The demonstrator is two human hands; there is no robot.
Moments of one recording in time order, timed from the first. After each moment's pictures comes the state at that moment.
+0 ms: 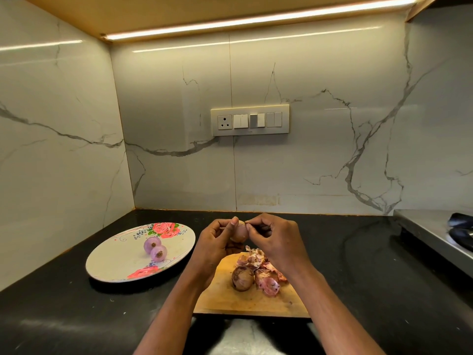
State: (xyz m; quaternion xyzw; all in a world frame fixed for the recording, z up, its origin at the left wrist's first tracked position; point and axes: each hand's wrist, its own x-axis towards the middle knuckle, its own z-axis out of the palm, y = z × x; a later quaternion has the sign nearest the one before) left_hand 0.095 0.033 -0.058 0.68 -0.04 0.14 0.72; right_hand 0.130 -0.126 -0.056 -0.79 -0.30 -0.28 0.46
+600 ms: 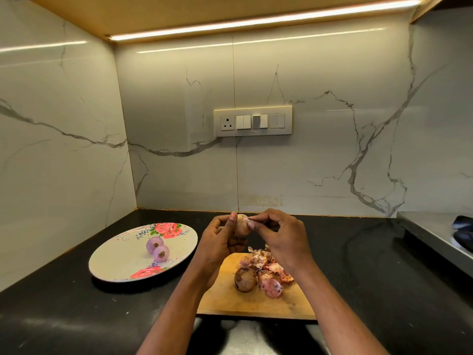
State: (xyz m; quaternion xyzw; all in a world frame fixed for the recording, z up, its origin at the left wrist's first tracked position) left_hand 0.093 0.031 -0.052 0.65 -0.04 0.14 0.74; right_hand 0.130 -0.125 -0.048 -0.75 -0.27 -0.27 0.54
